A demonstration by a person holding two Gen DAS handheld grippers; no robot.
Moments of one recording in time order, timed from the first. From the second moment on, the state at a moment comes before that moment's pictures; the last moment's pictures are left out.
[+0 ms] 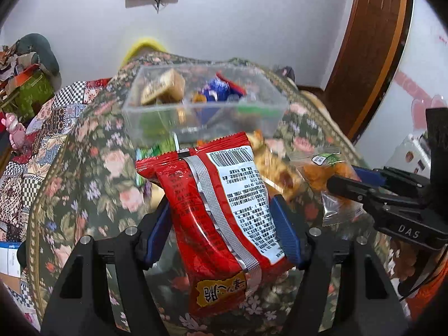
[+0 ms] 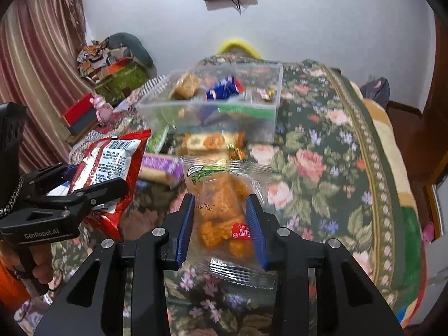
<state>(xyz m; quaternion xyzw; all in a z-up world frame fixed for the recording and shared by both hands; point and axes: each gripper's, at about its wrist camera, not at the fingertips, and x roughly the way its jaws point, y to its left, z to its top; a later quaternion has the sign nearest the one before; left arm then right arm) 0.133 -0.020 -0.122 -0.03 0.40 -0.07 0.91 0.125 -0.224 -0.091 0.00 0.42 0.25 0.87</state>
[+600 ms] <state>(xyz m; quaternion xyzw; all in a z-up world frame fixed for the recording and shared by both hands) 0.214 -0.001 -0.074 -0.03 0.35 -0.07 0.93 0.206 -0.206 -0.046 -0.01 0.35 0.23 0.91</state>
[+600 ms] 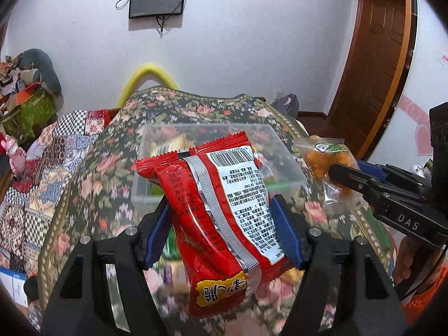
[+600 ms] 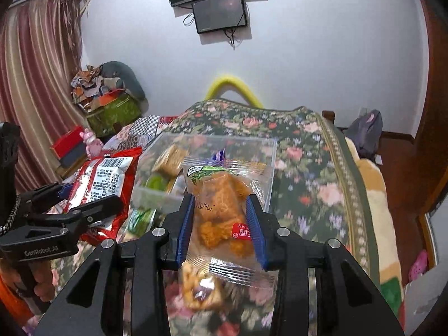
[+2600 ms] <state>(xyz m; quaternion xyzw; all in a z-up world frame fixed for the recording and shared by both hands) 0.231 0.023 -0.131 -0.02 0.43 -0.09 0.90 0.200 -0.199 -0.095 -0.02 0.41 0.26 0.87</state>
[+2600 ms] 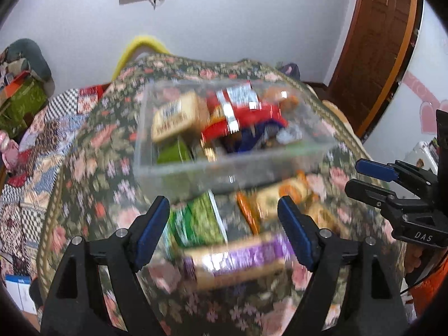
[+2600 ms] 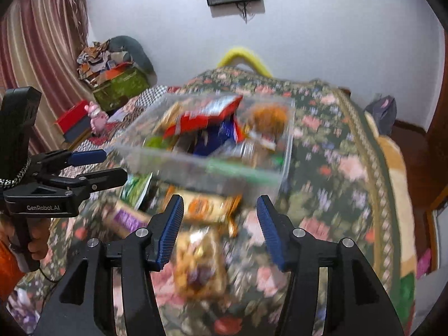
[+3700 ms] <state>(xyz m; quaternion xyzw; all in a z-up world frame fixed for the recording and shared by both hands) 0.164 0.016 -0.181 -0.02 0.49 -0.13 0.86 0.149 -0.197 -0.154 -0.02 0.50 0.28 0.82</state>
